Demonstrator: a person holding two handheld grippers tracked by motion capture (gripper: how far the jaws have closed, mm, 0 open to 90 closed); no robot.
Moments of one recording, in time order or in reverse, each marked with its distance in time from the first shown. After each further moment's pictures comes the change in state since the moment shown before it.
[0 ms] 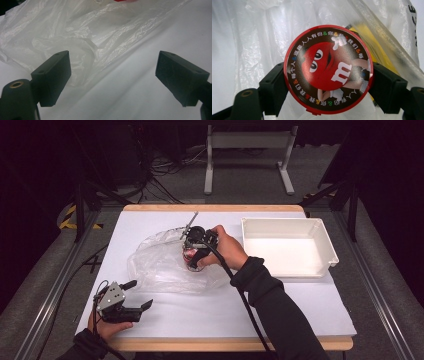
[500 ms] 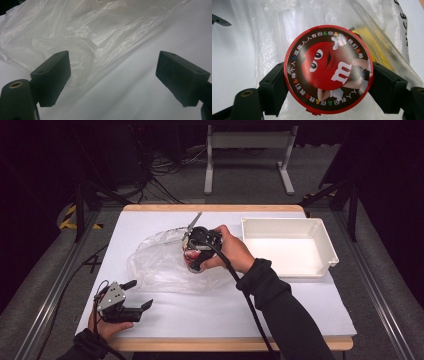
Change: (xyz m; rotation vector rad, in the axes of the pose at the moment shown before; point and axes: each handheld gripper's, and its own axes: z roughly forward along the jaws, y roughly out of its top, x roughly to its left) left arm 0.000 0.000 0.000 0.007 0.009 0.001; right arm 0.015 -0.006 -0.027 -0.033 -0.008 -0.030
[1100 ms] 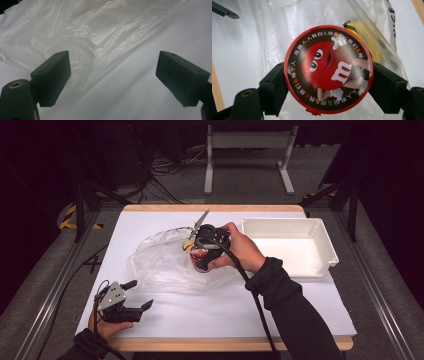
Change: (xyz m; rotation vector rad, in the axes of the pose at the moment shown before) left arm 0.000 0.000 0.001 0.008 -0.006 0.004; right arm 0.001 -0.009 -0.027 0.009 -0.005 0.000
